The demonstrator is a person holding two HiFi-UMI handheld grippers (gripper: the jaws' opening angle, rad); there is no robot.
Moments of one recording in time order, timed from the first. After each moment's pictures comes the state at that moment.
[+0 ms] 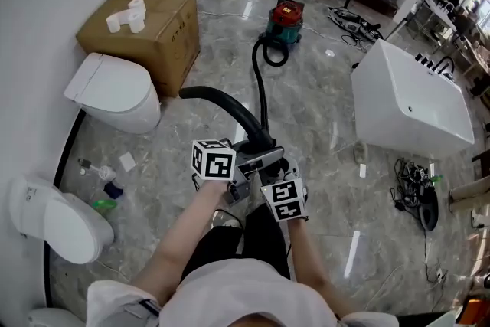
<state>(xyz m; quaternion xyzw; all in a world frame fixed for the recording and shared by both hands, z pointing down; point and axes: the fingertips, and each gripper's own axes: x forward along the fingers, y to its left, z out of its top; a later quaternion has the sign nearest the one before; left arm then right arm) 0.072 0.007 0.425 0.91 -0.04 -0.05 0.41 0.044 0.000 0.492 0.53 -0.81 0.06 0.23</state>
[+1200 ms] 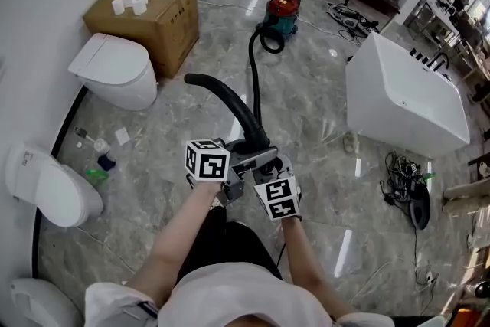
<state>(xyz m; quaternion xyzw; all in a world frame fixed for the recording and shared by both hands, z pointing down) 0.134 0.146 0.413 0.91 -0.07 -0.05 0.40 0.103 0.140 0.481 0.50 -0.83 0.07 0.23</state>
